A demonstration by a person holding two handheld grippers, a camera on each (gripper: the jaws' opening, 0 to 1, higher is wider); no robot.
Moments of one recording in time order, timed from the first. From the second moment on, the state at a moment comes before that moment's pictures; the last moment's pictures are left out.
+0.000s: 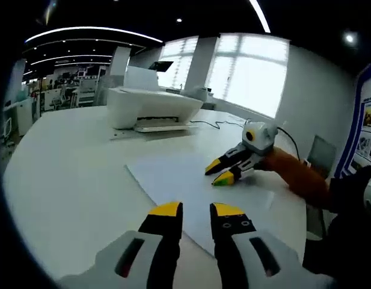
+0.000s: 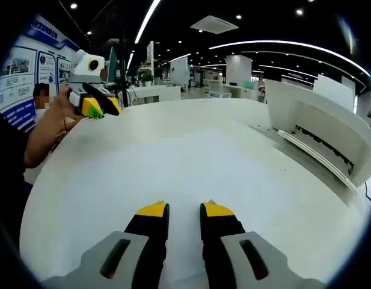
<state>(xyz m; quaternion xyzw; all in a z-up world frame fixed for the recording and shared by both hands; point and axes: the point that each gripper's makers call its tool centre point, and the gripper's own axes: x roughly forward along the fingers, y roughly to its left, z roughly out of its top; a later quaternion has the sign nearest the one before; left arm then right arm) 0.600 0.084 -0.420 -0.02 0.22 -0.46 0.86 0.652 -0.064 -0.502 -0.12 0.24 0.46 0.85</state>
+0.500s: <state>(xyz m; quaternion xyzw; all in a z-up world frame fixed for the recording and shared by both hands) 0.547 0.139 -0.406 -0.04 0.18 -0.42 0.89 0.638 -0.060 -0.495 -0.13 0.25 0.46 0.84</state>
